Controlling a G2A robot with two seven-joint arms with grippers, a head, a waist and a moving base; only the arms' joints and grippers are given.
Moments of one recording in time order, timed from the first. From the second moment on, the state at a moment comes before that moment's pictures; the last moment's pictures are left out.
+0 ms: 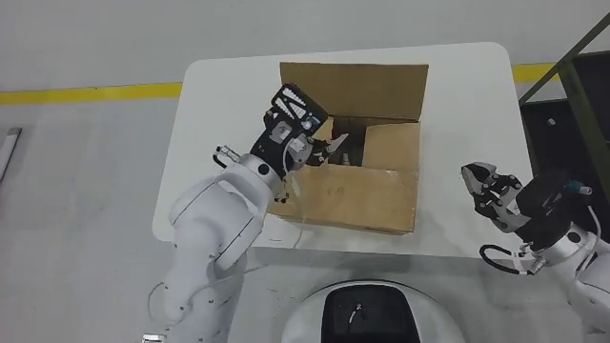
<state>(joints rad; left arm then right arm) 0.95 -1.41 -1.26 -2.07 1.45 -0.49 -0.80 -1.69 -1.23 1.80 -2.12 -1.05 -0.60 0.19</state>
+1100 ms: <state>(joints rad) 0.97 -1.41 -1.28 -2.10 1.41 -0.47 -0.78 -1.51 -1.20 1.65 -1.98 -0.72 -0.61 0.51</state>
